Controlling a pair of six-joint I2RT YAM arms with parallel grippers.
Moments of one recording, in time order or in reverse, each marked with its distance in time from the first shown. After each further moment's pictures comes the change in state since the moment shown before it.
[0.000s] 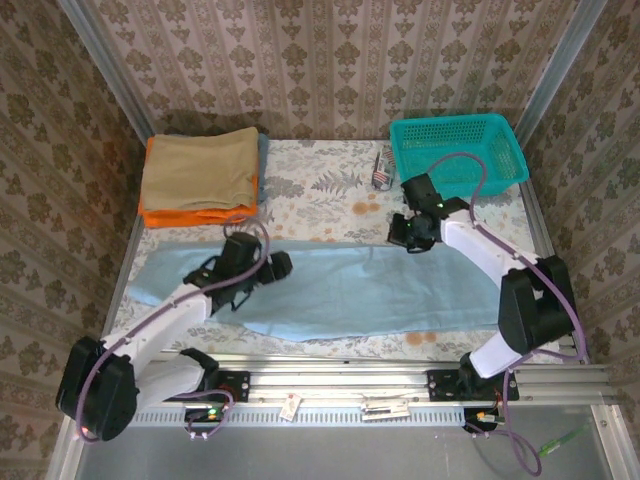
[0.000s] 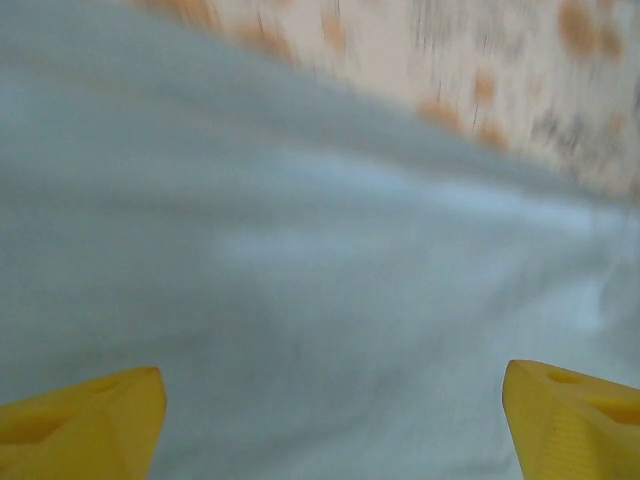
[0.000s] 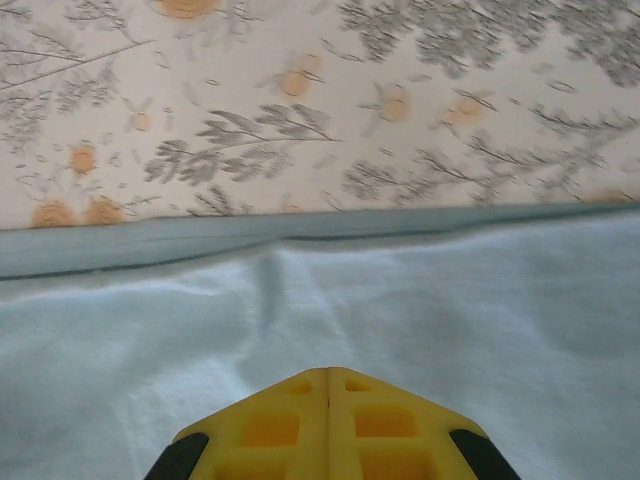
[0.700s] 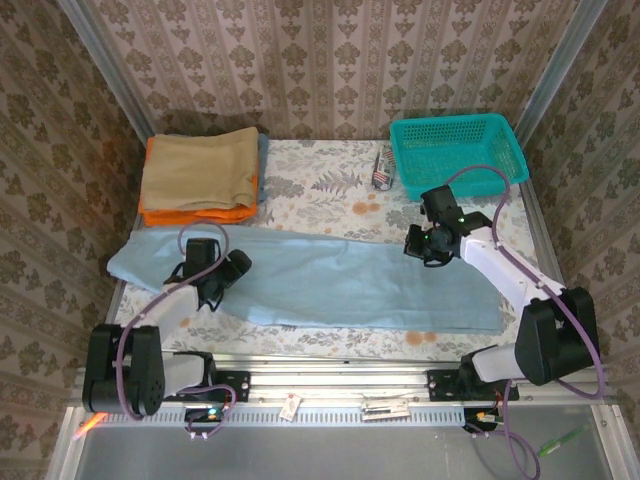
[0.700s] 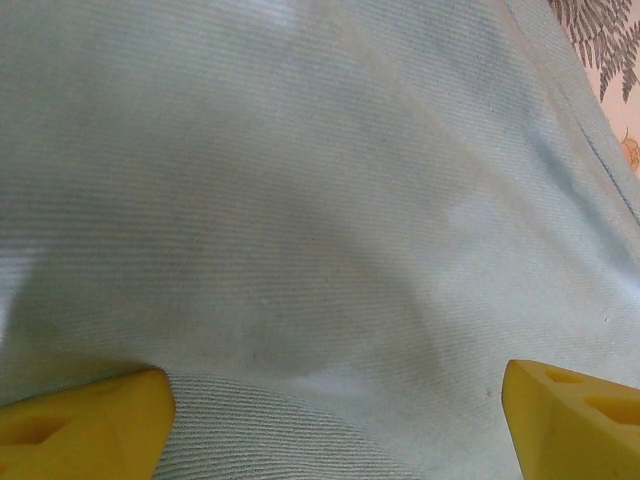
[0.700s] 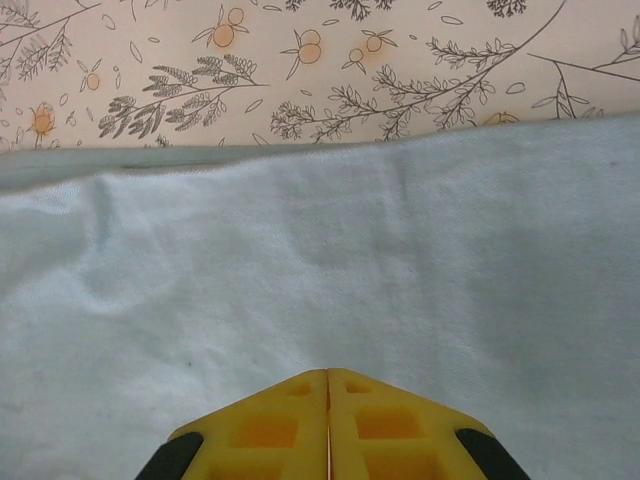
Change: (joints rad) left arm 0.497 0.149 -0.106 0.183 0.117 0.011; right arm -0.056 -0.177 -0.105 -0.058 -0.012 -0.039
